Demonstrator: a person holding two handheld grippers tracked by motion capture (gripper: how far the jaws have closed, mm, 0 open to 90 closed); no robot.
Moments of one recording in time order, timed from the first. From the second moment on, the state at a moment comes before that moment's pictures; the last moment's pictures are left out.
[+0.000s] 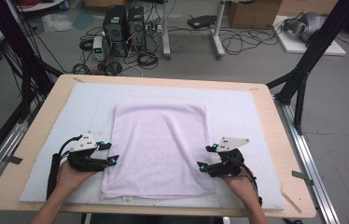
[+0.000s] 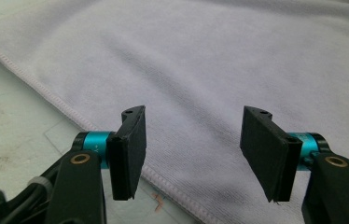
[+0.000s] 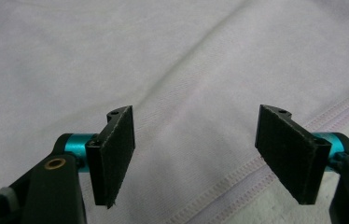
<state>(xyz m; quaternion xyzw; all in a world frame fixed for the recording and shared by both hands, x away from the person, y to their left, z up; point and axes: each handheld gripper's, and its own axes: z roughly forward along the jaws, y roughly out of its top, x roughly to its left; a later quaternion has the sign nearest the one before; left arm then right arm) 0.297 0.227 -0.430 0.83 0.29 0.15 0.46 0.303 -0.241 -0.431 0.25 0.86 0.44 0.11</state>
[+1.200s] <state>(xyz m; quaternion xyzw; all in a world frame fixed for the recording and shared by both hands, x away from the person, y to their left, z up) 0.377 0.234 -0.410 0.82 0.32 0.14 0.46 0.388 -0.241 -0.403 0.28 0.85 0.42 0.11</state>
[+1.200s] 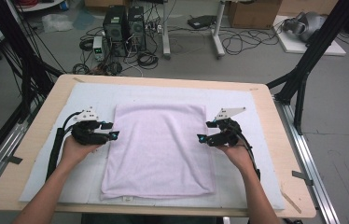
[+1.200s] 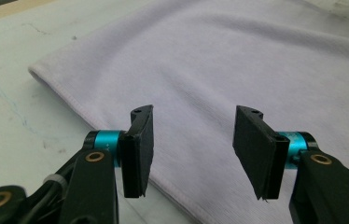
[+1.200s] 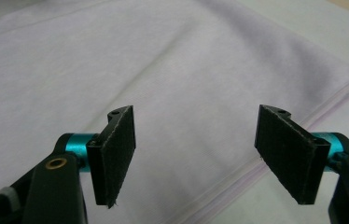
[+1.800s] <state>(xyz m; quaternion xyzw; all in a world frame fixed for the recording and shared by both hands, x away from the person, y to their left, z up) 0.465 0.243 -0.398 0.80 0.40 0.15 0.43 0.479 -0.248 -0.390 0.33 0.85 0.39 0.13</state>
